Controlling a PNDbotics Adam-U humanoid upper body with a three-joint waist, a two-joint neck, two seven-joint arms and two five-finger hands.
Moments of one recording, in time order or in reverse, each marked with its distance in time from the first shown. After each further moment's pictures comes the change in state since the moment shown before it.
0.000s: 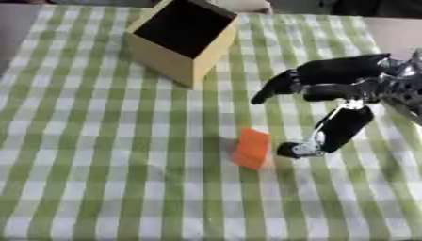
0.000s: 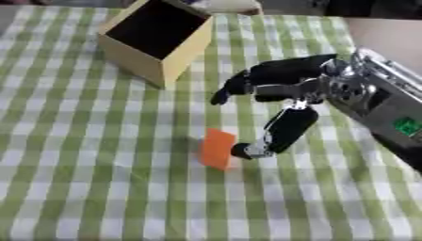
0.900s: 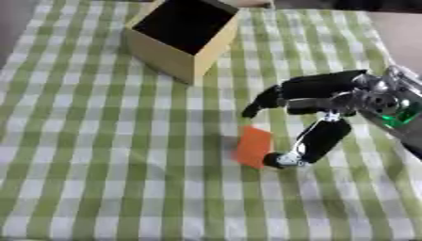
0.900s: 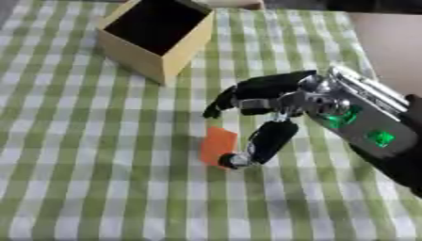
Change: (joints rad) left arm -0.004 -0.001 -0.005 0.000 0.008 0.000 -0.005; right arm 0.002 0.079 0.037 0.033 0.065 0.067 0.042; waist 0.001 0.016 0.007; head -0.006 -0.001
